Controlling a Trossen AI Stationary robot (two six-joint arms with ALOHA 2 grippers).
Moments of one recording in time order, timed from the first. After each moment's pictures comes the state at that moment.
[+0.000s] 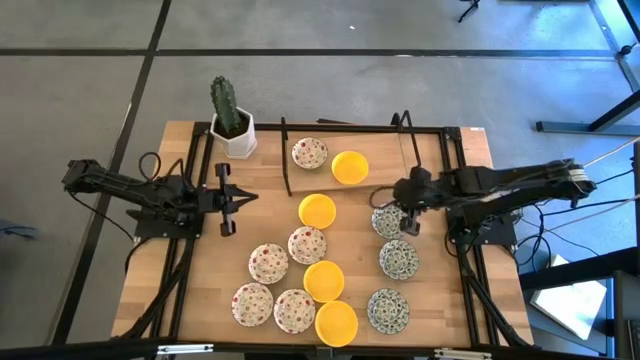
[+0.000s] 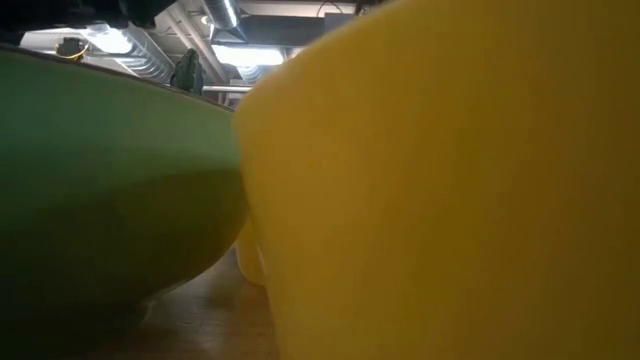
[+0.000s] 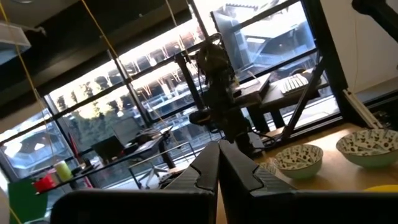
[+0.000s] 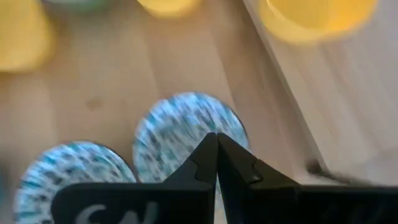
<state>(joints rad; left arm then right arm) -0.20 0.47 0.23 0.45 -0.27 0.46 0.09 1.01 0.92 -0.93 0.22 0.32</state>
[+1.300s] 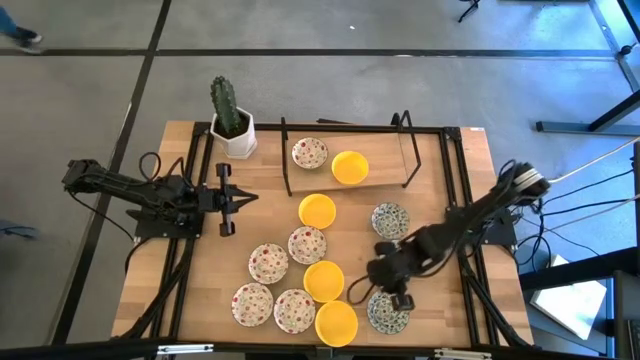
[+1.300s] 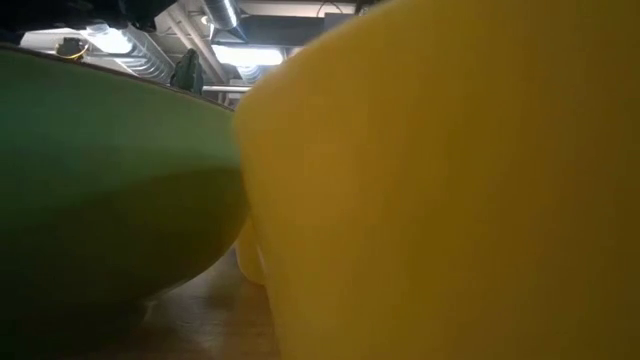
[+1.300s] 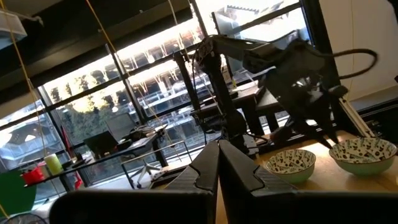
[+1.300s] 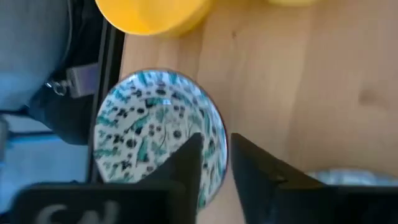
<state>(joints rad) -0.20 0.47 0.23 0.45 -0.27 0.40 0.53 1.51 1.06 -0.61 -0.13 0.42</state>
